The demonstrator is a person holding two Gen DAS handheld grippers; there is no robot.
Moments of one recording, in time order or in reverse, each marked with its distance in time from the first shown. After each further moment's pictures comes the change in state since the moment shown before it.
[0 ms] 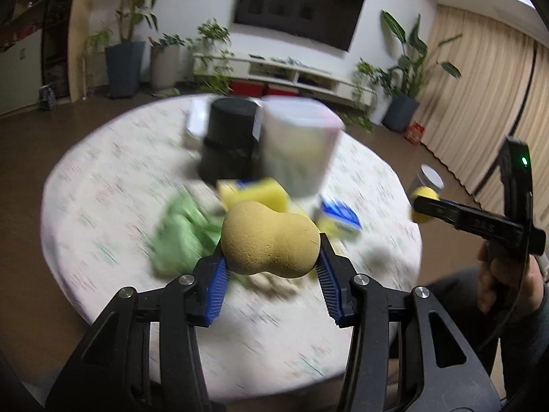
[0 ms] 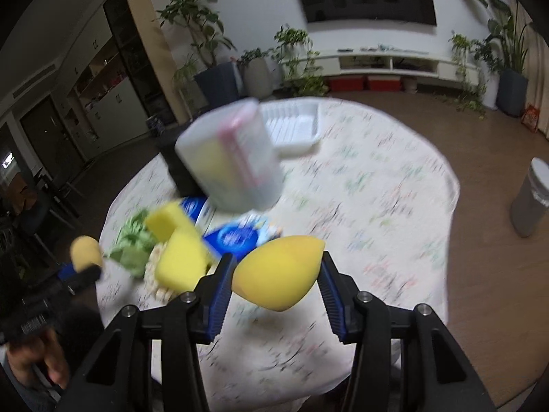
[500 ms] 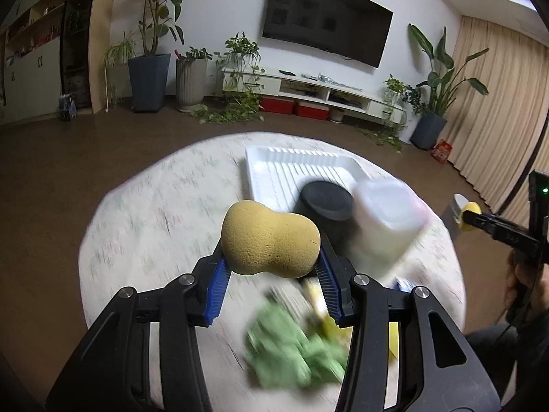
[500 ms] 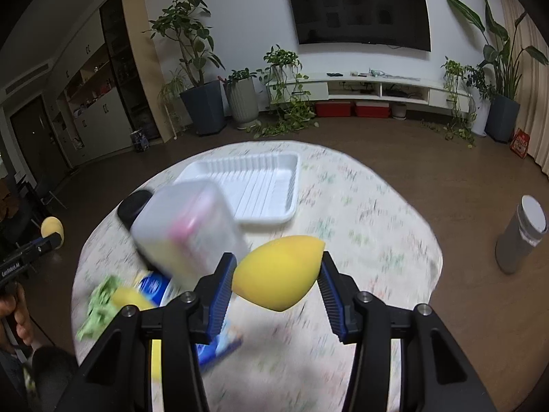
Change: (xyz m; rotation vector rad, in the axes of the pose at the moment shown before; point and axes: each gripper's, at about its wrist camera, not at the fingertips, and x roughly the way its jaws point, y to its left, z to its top) left arm 0.038 0.086 0.107 -0.014 -0.032 0.094; right arm 0.041 -0.024 0.098 -0.036 -0.066 -0.074
